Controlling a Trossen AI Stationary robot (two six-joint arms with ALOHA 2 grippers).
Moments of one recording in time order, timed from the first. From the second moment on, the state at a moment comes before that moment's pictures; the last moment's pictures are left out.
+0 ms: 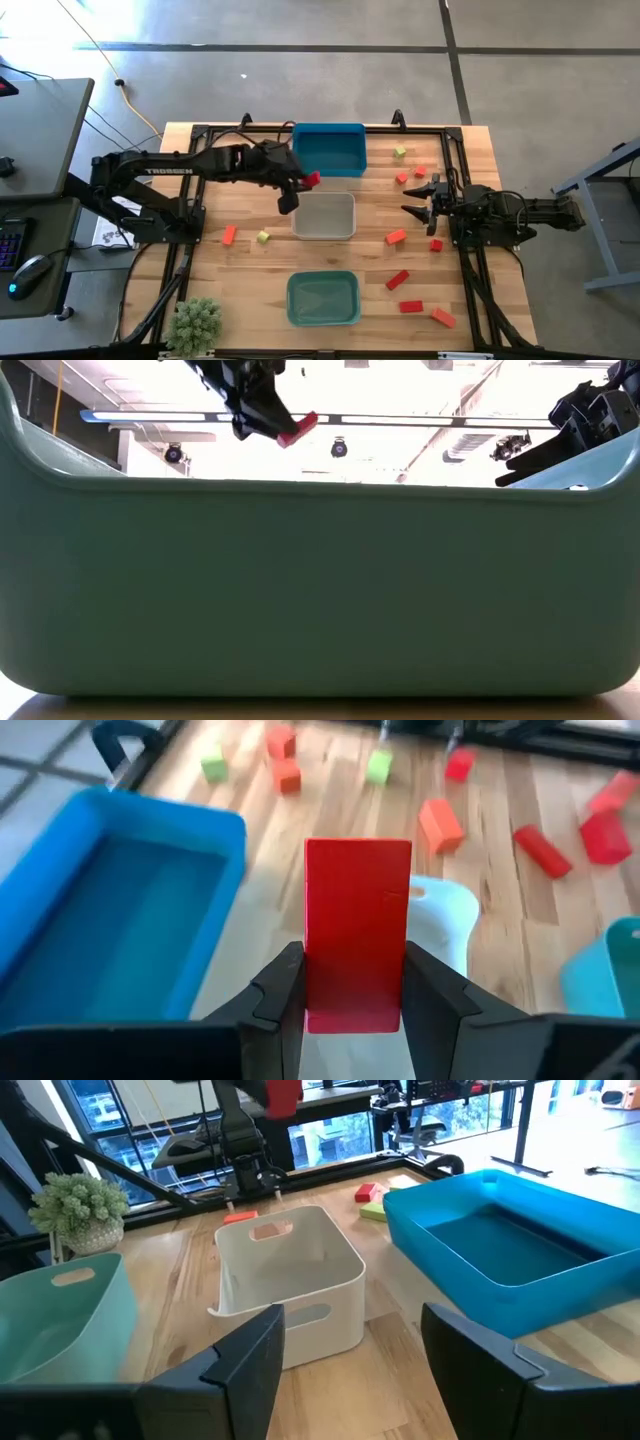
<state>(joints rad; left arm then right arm) 0.27 1.38 1.11 -0.43 -0.01 -0.06 0.00 0.04 0.08 -0.20 0.19 0.18</state>
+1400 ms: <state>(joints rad) 0.17 1.79 1.10 -0.42 0.02 -0.26 0.00 0.04 0.08 0.03 0.37 0.58</state>
